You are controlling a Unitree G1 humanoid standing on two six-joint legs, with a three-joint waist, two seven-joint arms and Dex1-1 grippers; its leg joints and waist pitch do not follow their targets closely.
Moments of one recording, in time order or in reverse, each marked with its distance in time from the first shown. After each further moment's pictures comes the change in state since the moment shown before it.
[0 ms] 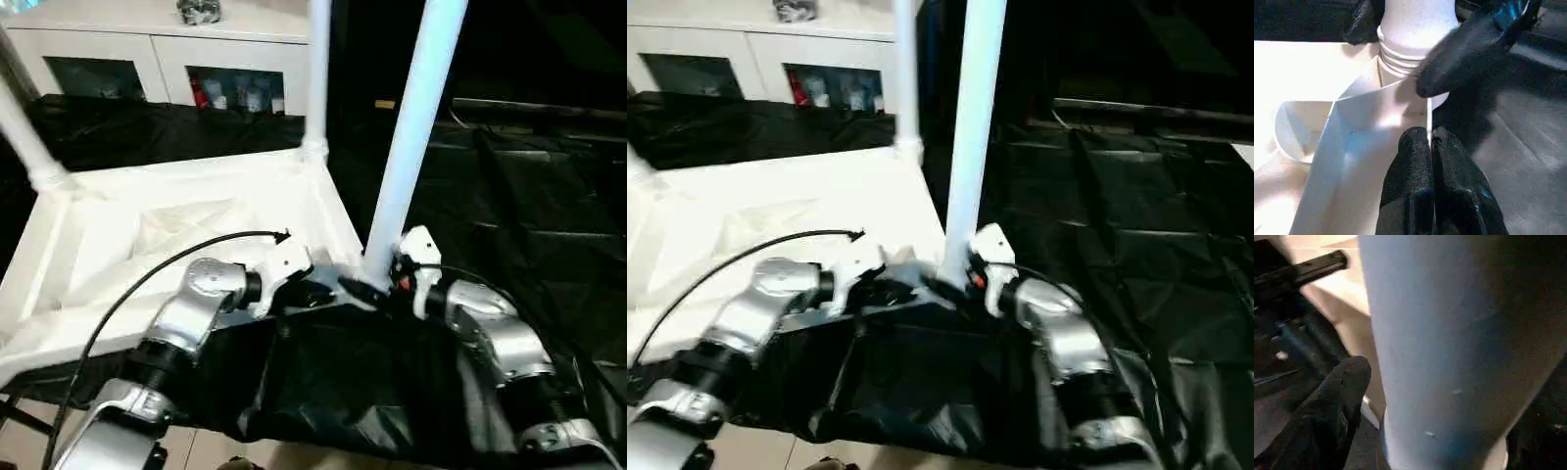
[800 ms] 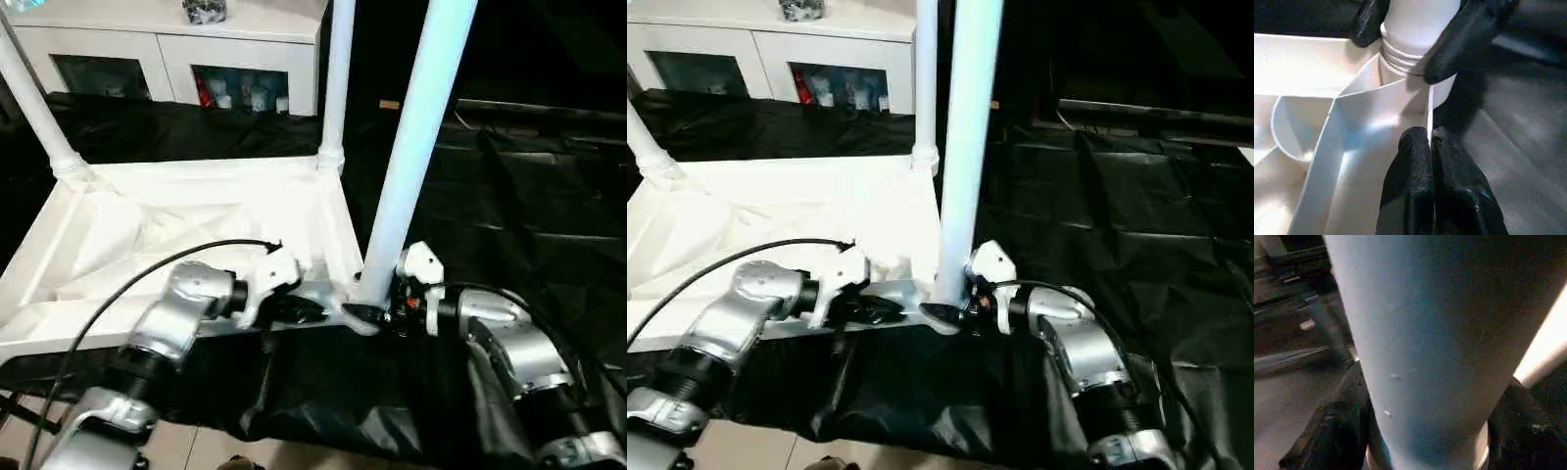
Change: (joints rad) left arm 0.022 0.015 -0.002 -0.025 -0.004 0.008 -0.023; right arm 0.034 -0.027 0.016 -0.054 -0.013 0.021 0.022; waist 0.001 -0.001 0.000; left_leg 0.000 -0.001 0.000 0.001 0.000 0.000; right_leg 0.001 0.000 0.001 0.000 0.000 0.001
